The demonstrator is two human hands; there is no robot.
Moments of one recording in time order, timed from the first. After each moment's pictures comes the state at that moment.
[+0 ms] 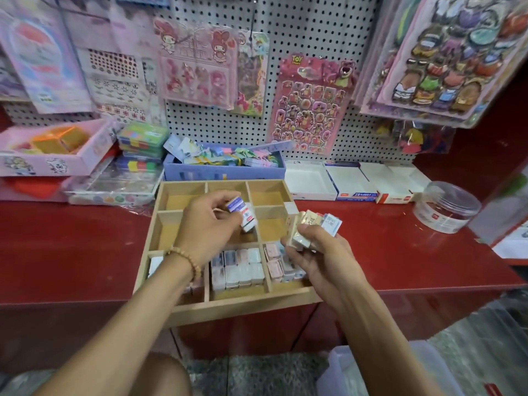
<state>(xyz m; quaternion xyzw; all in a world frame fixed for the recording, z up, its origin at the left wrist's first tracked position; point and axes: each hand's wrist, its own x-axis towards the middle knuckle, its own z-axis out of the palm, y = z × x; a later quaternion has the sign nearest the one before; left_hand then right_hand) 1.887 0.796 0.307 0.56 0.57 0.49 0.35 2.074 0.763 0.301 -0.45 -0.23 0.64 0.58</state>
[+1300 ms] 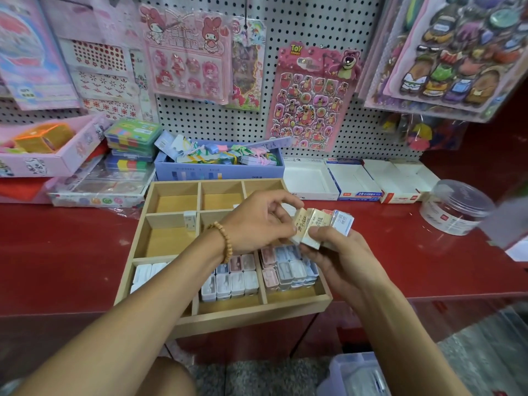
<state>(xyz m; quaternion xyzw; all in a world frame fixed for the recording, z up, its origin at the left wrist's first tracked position) 1.941 0.833 0.315 0.69 0.43 0.32 0.49 2.103 0.783 0.303 -0.45 -0.29 0.64 0.56</state>
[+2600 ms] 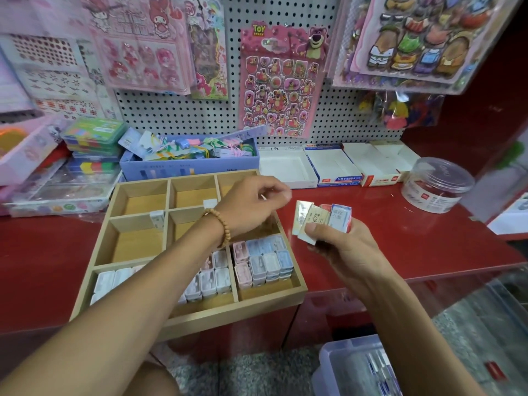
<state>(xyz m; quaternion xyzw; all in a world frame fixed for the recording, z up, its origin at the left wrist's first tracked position) 1.982 0.861 0.305 0.74 0.46 0.33 0.36 2.155 0.786 0.285 -0.50 -0.35 0.57 0.56</state>
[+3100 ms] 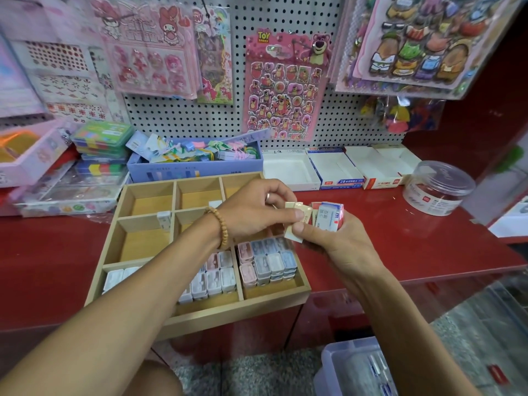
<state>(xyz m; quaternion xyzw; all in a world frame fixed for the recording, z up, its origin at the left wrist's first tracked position) 1.978 0.848 0.316 0.69 0.41 0.31 0.51 2.140 0.787 0.291 -0.50 -0.40 0.53 0.55</state>
